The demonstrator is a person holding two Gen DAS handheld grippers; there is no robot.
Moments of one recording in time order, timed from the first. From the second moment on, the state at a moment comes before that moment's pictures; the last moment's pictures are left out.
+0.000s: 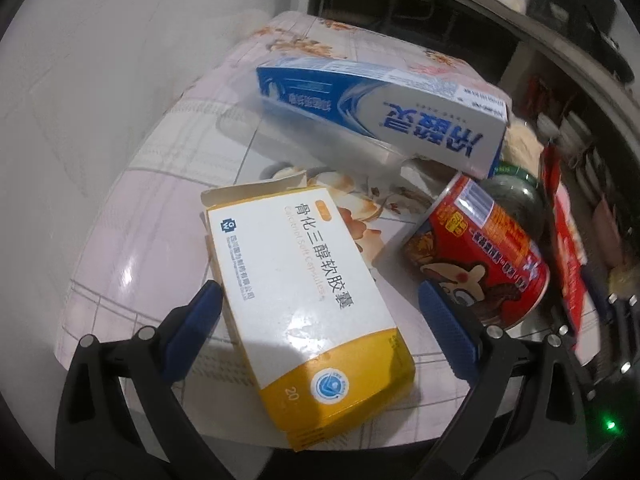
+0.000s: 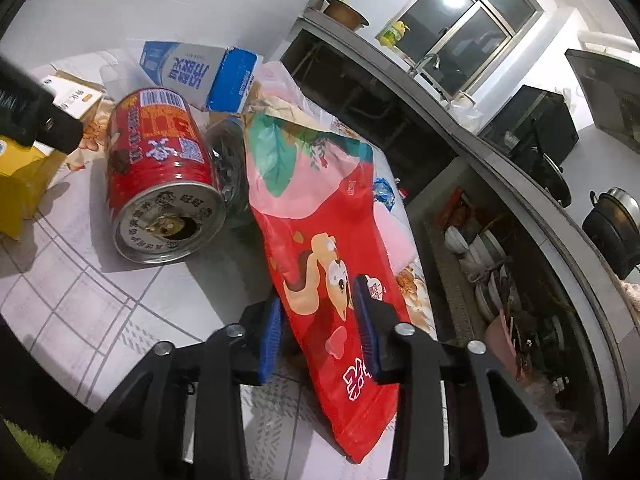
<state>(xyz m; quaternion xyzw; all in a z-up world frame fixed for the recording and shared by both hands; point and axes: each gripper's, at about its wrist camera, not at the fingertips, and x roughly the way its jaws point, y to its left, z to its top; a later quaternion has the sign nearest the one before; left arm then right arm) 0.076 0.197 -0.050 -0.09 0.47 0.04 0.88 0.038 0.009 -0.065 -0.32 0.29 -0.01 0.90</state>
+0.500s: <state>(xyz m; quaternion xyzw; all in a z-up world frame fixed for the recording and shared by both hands) 0.069 0.198 -0.056 -0.06 0.47 0.05 0.88 0.046 0.005 -0.063 -0.30 0.30 -0.03 0.90</state>
